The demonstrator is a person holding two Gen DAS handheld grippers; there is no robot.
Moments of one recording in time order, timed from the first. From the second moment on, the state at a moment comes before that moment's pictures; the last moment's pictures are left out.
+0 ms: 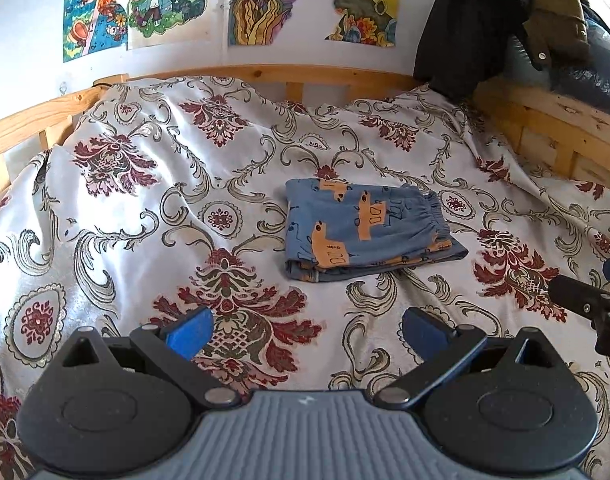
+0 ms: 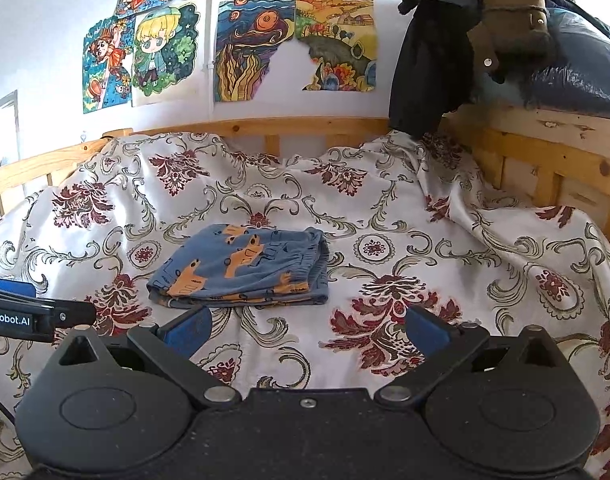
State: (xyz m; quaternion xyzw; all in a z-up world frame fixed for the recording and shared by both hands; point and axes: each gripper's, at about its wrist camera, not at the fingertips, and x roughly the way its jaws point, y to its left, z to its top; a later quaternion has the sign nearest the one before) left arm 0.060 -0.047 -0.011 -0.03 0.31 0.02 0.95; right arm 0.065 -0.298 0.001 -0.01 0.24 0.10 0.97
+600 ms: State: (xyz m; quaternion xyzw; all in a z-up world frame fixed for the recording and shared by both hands) left arm 0.059 -0.046 -0.012 -0.03 0.32 0.01 0.95; right arm 0.067 -0.299 0.000 -0.01 0.24 0.10 0.97
